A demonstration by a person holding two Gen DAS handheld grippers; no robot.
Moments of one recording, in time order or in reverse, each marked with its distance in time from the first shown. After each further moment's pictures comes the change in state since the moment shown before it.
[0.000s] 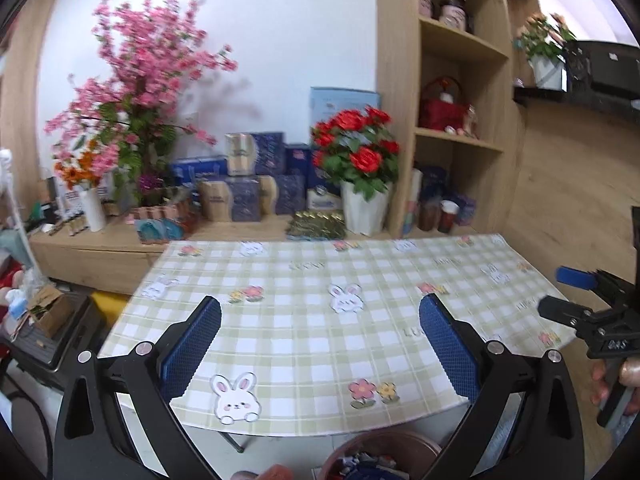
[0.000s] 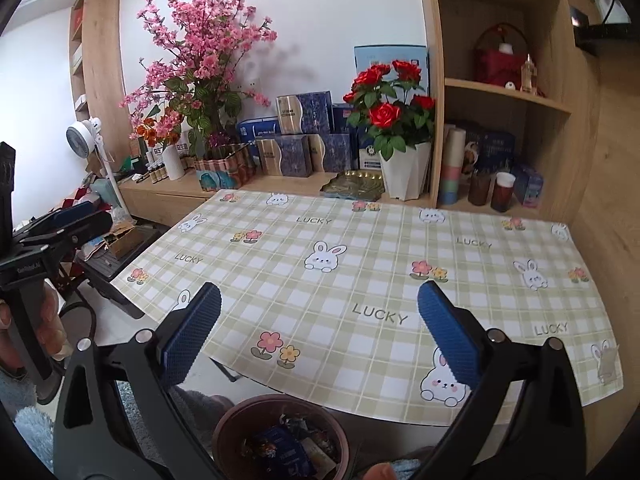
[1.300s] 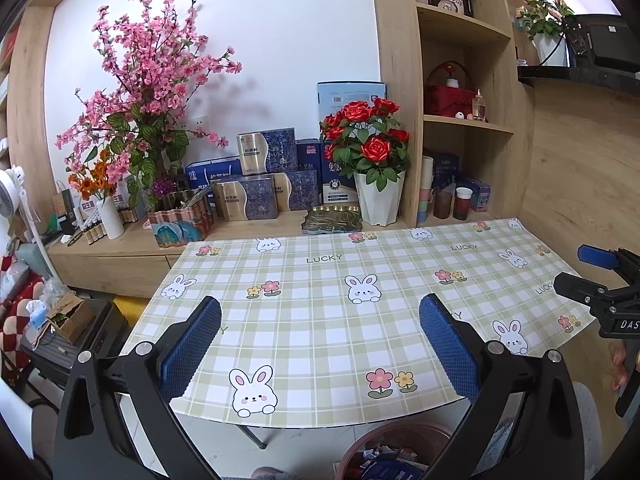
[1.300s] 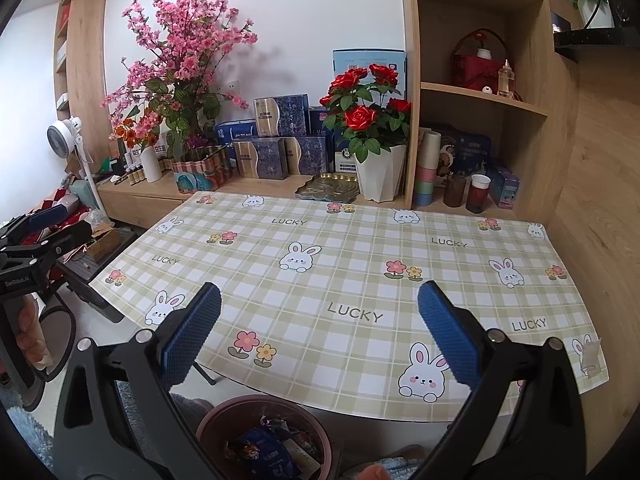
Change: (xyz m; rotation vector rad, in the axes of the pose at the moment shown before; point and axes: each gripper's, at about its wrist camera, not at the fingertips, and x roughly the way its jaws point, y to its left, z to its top) left arm -0.002 -0.009 -0.014 0.069 0.034 0.059; right arm -0.005 -0.006 -0.010 0.014 -0.007 -0.082
